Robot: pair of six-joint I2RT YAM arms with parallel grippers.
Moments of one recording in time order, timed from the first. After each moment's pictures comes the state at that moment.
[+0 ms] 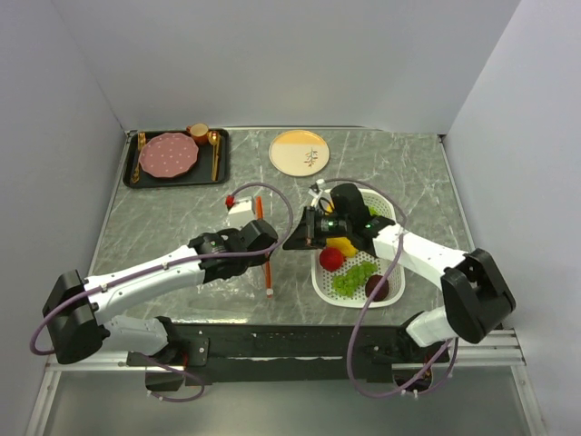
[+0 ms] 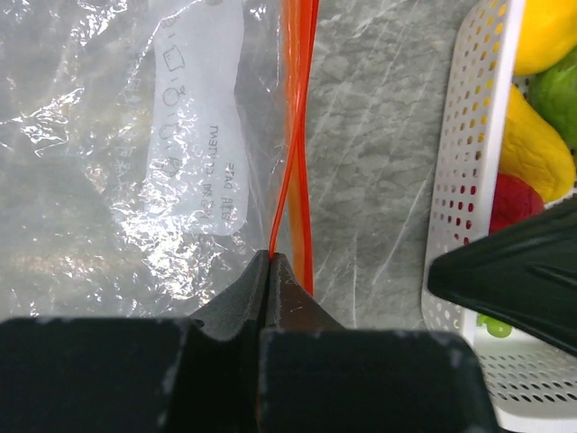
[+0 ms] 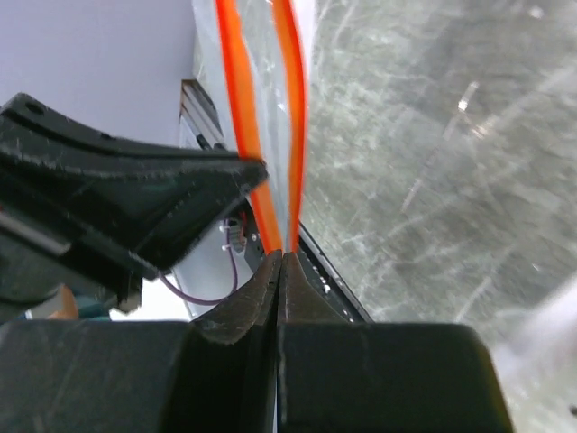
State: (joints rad) left arm -0.99 1.26 0.96 -0.64 -0.55 -1.00; right arm 0.59 1.41 0.83 -0.01 -0.67 0.81
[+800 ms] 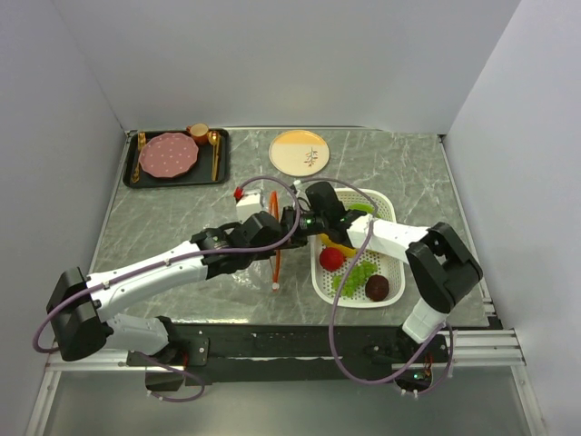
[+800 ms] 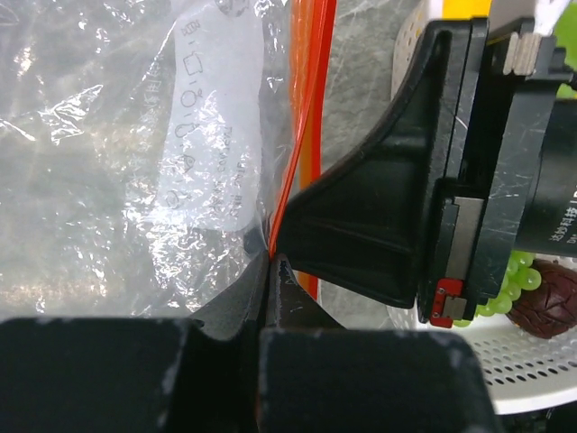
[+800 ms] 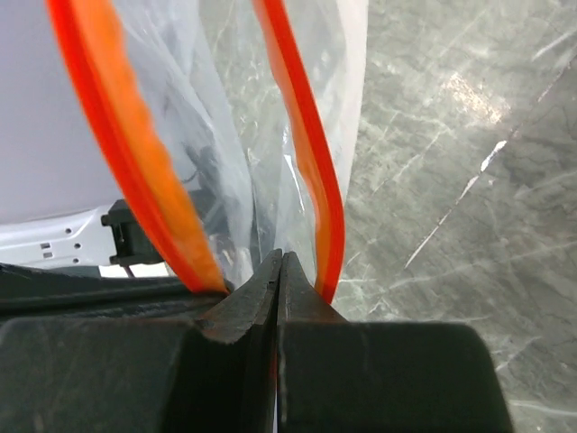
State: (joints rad) left arm -0.99 1.29 1.02 -0.58 -0.51 -0.92; right arm 0.67 1.66 0.97 0.06 -0.66 0.81
